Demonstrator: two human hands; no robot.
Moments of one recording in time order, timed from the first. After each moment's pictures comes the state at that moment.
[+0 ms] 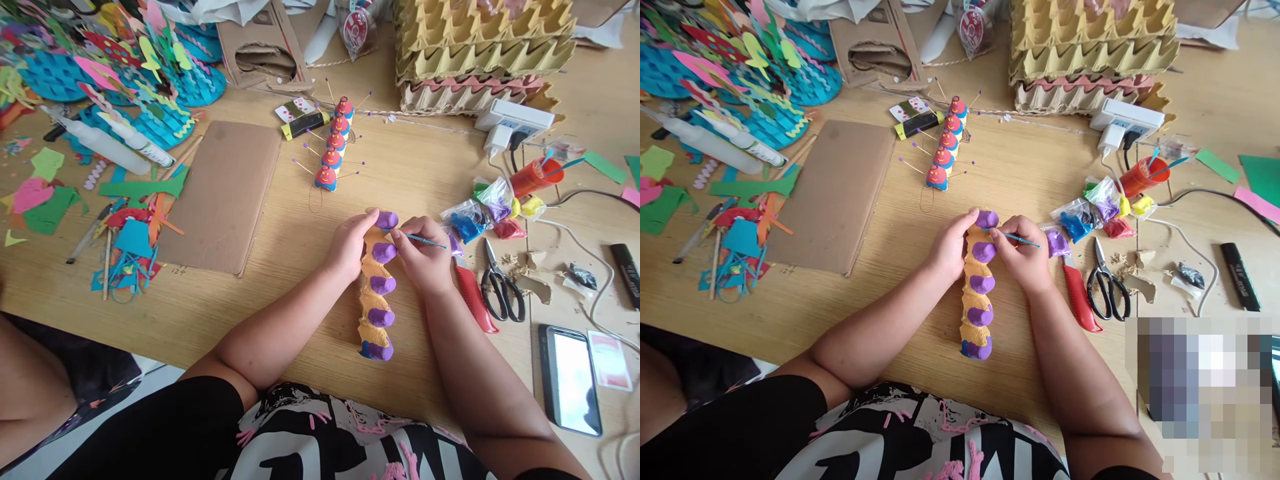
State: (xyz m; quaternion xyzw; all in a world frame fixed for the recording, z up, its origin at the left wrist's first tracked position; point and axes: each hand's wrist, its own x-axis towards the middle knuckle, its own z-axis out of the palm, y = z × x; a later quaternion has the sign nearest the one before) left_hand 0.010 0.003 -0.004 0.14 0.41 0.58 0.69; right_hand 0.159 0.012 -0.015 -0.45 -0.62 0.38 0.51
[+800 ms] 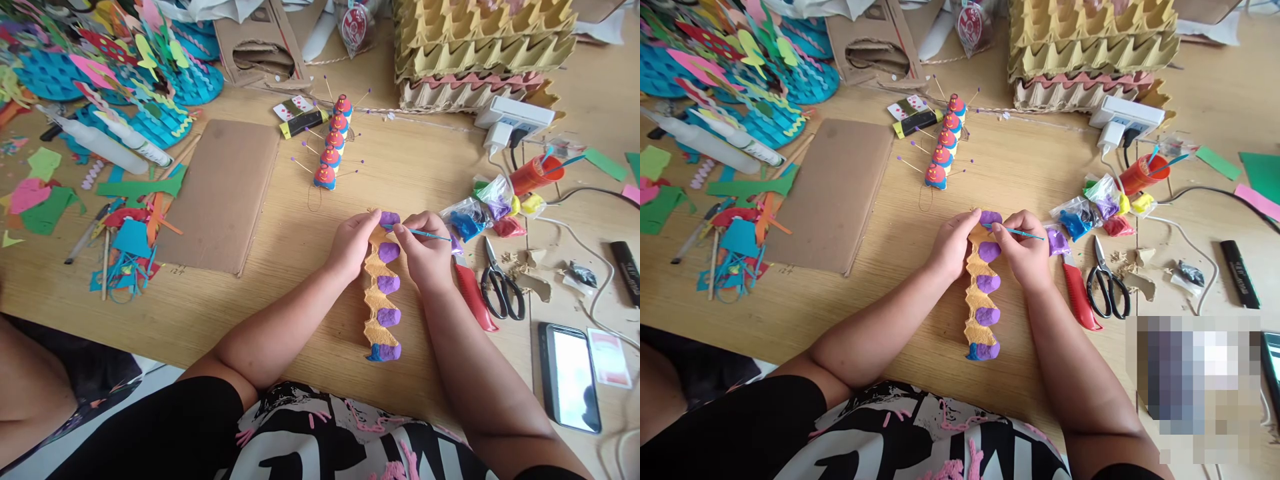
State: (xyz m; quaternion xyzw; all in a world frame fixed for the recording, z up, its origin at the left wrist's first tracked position) left_hand 0.012 0.000 -0.005 0.19 0.42 0.59 0.67; right_hand 0.151 0.012 -0.014 -0.46 -0.54 0.45 0.55
